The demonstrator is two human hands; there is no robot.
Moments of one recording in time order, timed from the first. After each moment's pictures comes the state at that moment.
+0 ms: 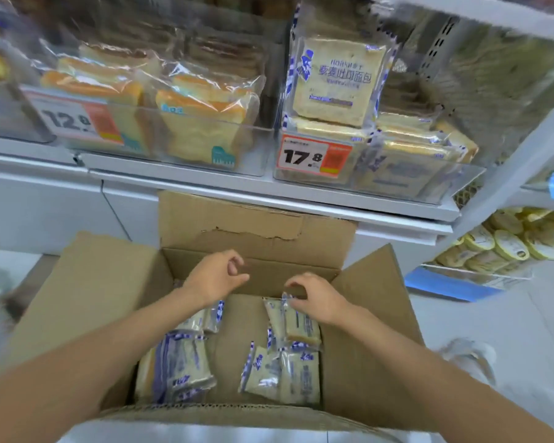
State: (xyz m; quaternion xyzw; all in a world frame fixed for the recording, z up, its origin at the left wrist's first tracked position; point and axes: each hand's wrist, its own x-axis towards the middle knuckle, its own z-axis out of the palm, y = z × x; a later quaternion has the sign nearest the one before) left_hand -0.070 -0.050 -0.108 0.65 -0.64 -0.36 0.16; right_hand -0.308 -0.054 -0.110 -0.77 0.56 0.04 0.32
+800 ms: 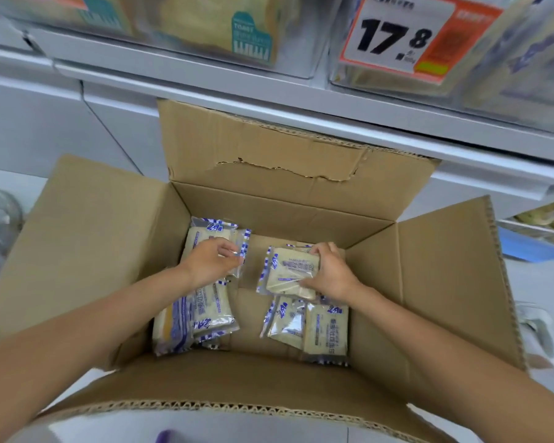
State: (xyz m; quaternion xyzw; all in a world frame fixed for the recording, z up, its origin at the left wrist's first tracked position) left_hand -0.032 -0.021 -0.197 0.69 -0.43 -0.57 0.13; right_hand -0.294 -0.047 -0.237 -0.67 0.63 -0.01 0.40
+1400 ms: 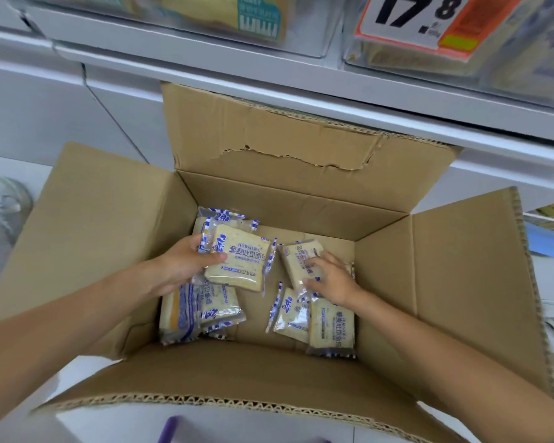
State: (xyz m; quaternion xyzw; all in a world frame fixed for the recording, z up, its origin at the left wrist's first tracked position) left_hand 0.005 -0.004 -0.201 0.65 -0.28 -0.68 0.18; right_hand -0.308 -0.031 -0.292 -0.66 0.62 0.09 0.42
